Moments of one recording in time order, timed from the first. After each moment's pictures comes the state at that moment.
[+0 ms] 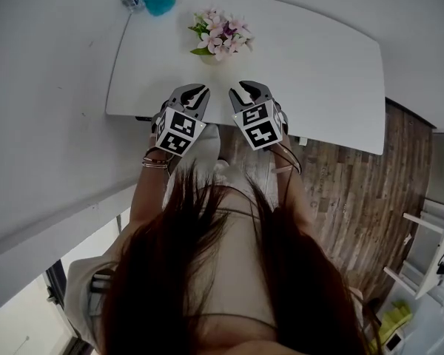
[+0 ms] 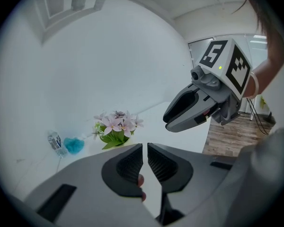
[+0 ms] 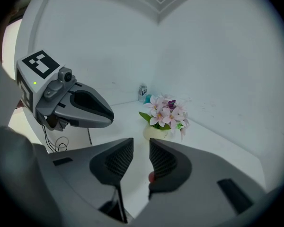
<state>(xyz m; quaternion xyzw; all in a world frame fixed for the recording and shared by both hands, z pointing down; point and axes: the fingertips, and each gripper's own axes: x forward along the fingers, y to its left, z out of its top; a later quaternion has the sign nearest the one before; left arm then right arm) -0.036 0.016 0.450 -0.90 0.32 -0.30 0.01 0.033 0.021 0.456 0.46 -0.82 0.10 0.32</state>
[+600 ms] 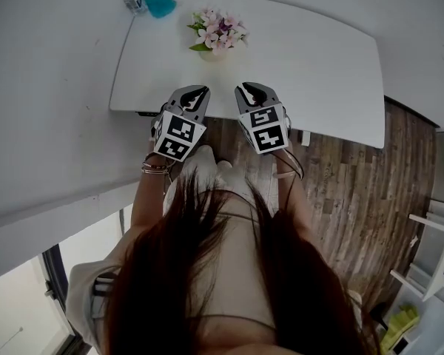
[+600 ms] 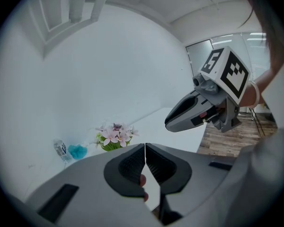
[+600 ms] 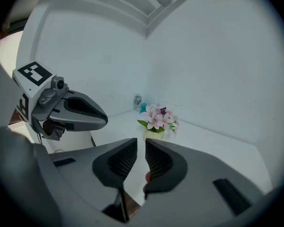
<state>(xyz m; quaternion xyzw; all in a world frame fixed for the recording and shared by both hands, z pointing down) -0.026 0.059 0.407 -0.90 0.33 -0.28 0.04 0.051 0.058 0.422 0.51 -0.82 0.11 0.24</state>
